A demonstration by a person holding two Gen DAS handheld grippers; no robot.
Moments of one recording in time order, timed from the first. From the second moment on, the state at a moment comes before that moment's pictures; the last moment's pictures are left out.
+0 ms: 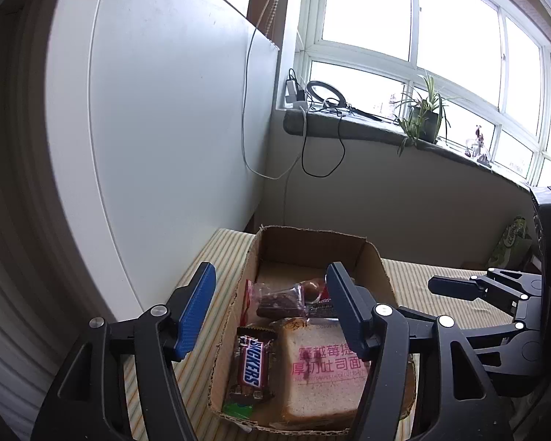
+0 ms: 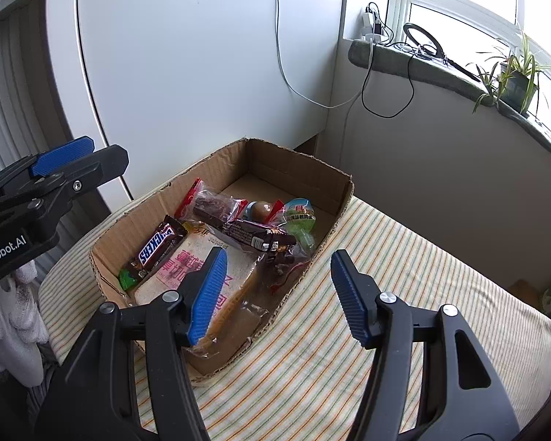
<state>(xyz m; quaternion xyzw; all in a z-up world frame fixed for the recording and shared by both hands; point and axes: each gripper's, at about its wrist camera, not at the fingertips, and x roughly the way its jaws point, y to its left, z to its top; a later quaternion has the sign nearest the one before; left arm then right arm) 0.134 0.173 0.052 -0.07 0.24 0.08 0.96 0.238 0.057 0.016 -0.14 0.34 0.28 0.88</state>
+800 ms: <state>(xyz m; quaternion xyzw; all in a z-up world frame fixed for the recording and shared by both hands) 0.045 0.128 0.049 -0.08 0.26 0.12 0.96 0.115 0.006 0.033 -0.12 0.27 0.27 0.92</state>
